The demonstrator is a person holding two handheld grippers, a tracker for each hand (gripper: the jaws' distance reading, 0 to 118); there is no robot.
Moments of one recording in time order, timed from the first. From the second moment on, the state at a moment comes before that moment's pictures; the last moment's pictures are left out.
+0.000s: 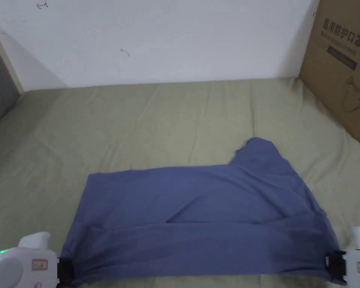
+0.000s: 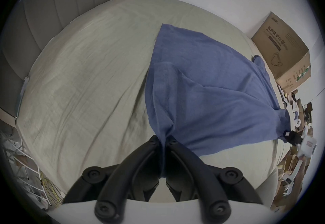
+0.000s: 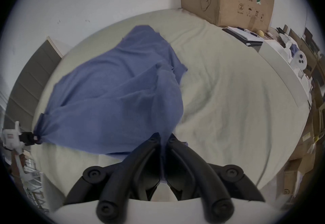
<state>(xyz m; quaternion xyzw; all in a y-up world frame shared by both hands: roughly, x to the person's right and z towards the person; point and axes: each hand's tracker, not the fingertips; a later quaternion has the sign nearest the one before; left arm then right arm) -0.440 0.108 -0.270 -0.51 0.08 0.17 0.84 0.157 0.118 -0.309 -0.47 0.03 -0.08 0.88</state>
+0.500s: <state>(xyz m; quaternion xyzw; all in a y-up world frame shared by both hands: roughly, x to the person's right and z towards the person) -0.427 0.113 -0.192 -0.51 0.06 0.16 0.84 0.182 0.106 -0.233 -0.48 0.04 -0.03 0.88</state>
